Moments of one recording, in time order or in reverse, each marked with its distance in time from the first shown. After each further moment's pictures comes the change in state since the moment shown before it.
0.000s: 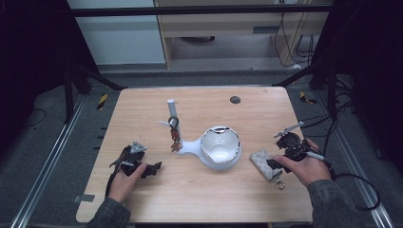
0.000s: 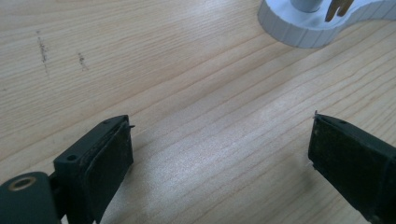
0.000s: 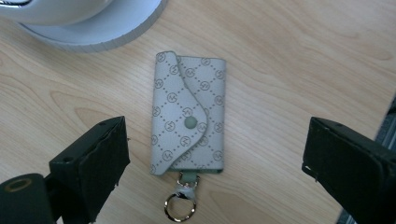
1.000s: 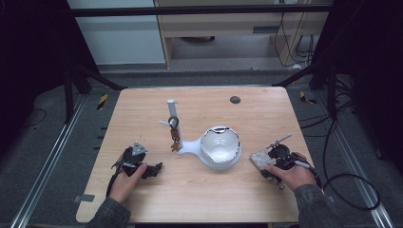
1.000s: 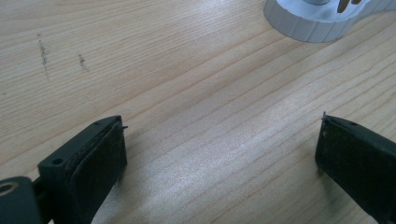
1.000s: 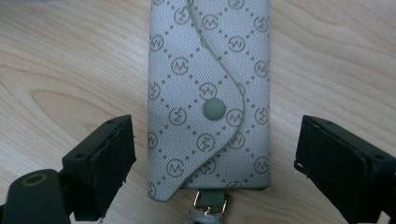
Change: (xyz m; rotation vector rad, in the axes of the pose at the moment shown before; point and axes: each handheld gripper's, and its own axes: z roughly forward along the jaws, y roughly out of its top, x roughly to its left) left arm -0.001 -0.005 0.006 -0.026 0.026 0.028; right arm 0.005 -0.022 0.065 0.091 0.052 0.033
